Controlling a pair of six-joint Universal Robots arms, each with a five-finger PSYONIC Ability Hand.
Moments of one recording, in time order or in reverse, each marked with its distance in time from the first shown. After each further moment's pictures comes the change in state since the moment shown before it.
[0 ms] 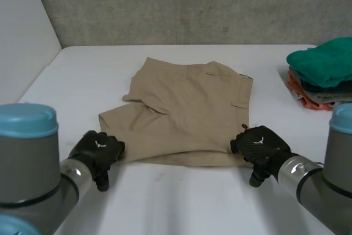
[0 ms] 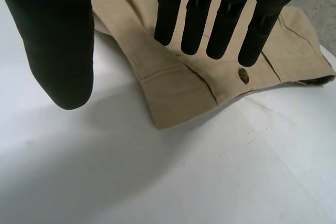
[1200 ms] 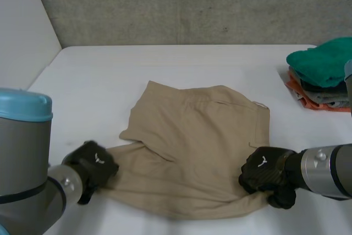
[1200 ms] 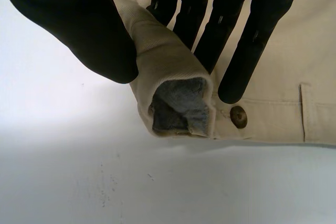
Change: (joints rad) left arm -0.038 0.086 0.061 -0.308 -0.004 0.361; right arm -0.086 0.028 -0.292 0.813 -0.165 -0.552; left_hand 0.572 0.633 0.620 0.641 0.615; right_hand 0.536 0.642 0.654 0.681 0.688
